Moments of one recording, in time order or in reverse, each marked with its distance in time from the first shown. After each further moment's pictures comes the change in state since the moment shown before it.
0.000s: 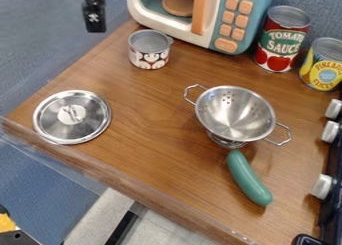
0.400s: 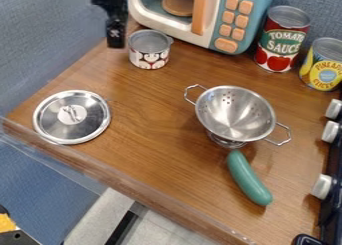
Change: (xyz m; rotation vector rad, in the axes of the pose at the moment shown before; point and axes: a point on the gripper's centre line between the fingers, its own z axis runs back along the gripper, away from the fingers) arm -0.034 0.001 -0.031 0.077 -0.024 -0.123
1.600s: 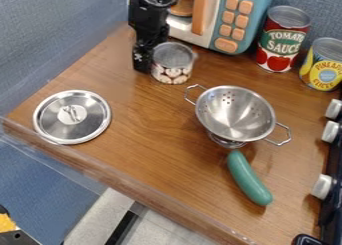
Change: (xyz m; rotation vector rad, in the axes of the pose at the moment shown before) arm -0.056 0.036 -0.011 0.042 0.007 -0.381
